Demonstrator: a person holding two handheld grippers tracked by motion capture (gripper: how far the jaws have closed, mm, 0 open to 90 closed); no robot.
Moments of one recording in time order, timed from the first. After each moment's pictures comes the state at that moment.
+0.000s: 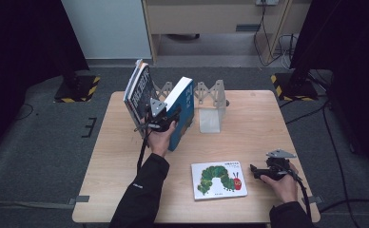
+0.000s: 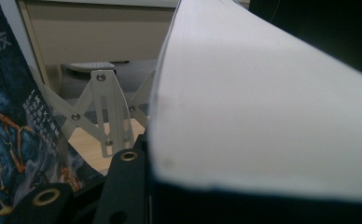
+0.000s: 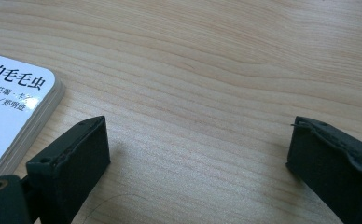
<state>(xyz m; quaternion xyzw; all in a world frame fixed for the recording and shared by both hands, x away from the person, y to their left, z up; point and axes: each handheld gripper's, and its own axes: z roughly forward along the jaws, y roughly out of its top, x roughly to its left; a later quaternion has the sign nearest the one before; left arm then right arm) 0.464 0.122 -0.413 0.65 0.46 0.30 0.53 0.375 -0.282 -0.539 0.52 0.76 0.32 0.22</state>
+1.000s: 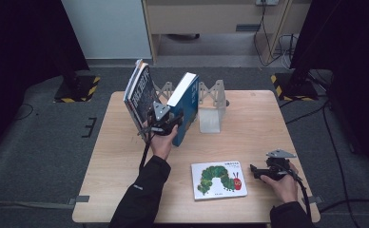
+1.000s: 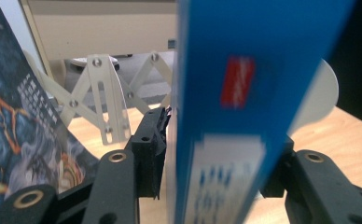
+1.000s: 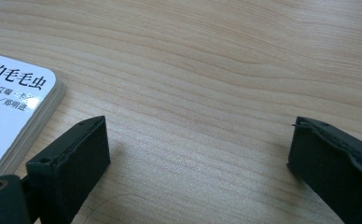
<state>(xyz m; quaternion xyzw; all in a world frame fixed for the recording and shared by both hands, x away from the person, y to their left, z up) 0.454 0.116 -0.423 0.67 0.46 0.30 0.51 0.376 -0.282 -0.539 0.52 0.76 0.32 0.22</state>
